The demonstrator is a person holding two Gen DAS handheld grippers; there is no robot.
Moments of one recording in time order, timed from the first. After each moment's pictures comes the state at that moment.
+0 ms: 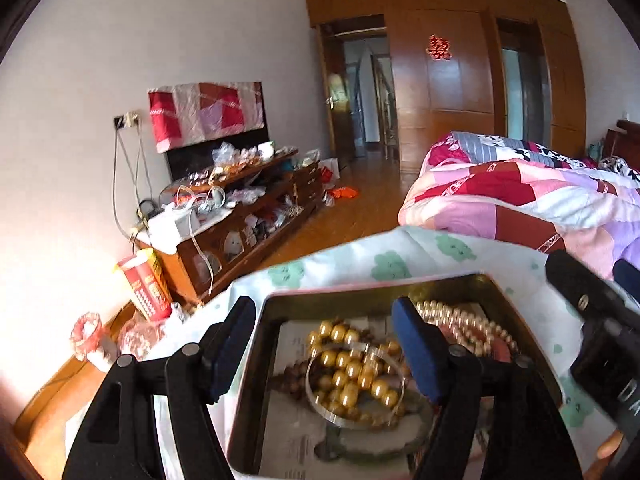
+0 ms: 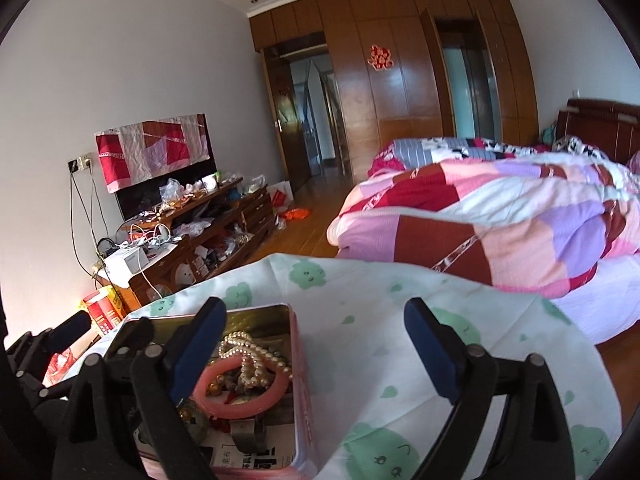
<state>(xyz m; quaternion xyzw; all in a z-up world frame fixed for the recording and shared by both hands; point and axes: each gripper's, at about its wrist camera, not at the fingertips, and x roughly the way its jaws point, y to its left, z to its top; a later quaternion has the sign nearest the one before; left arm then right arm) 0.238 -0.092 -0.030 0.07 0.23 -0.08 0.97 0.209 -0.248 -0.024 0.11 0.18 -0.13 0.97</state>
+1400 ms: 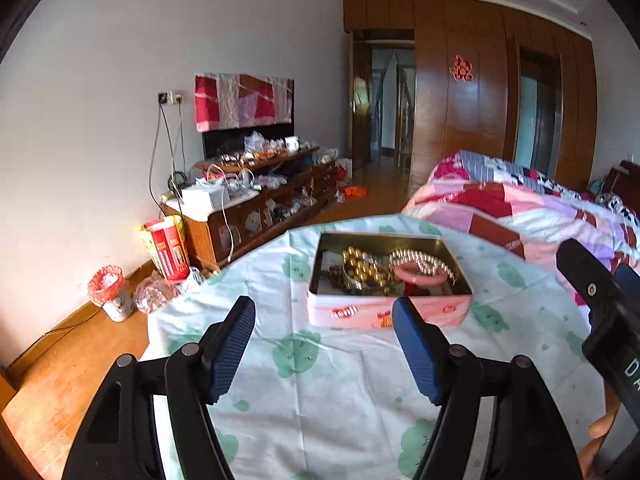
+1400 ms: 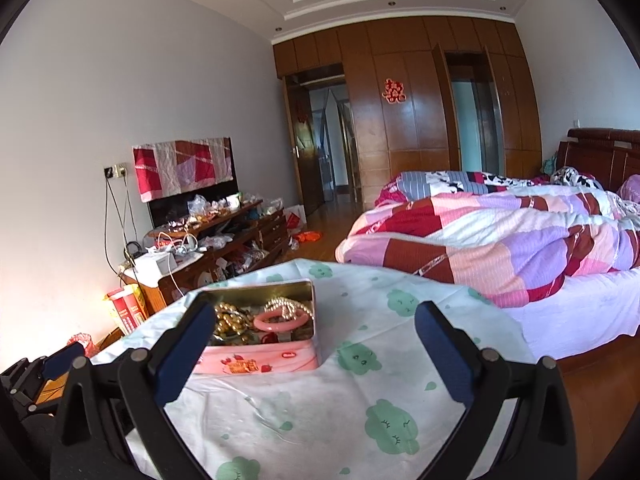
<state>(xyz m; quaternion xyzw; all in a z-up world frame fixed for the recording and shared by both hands) 0.073 -0.029 0.012 0.01 0.23 -0.06 0.97 0.063 -0.211 0.016 0.08 0.13 -0.10 0.98</state>
